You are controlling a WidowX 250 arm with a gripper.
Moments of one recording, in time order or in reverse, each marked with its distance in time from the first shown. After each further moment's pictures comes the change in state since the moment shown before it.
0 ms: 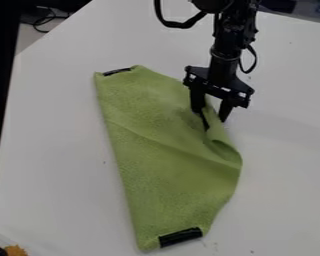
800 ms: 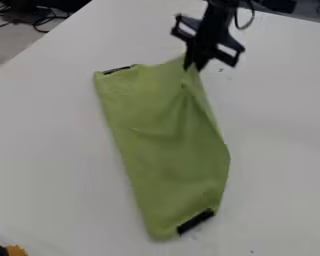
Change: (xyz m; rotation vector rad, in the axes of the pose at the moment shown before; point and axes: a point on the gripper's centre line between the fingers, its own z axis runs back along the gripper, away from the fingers) arm -0.002 0.052 0.085 0.224 -0.016 0.012
